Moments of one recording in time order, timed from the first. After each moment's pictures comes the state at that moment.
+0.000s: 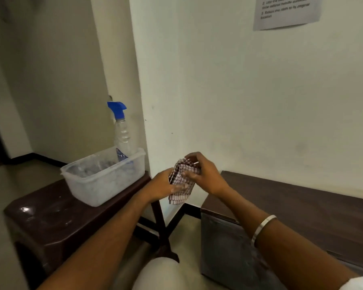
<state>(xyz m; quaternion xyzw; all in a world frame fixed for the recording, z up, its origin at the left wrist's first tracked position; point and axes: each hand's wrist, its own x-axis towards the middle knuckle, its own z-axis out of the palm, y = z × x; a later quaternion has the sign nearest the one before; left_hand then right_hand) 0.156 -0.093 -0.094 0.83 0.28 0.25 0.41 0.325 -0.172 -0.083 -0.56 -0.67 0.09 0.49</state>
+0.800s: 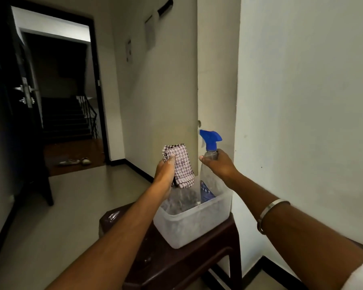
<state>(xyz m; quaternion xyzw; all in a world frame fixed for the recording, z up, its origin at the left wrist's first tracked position) -0.001 0.051 -0.003 0.44 0.46 0.61 0.46 0.166 0.041 0.017 -0.52 -0.62 0.27 0.52</state>
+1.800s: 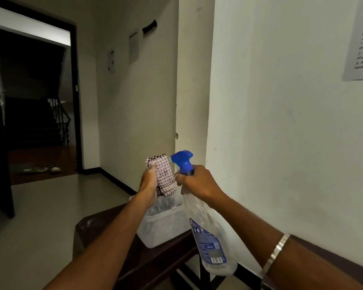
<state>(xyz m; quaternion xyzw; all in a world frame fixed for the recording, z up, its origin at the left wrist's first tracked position) 0.023 0.017 0.005 0.37 0.41 0.61 0.56 0.155 -0.091 0.043 -0.53 -0.68 0.22 0.46</state>
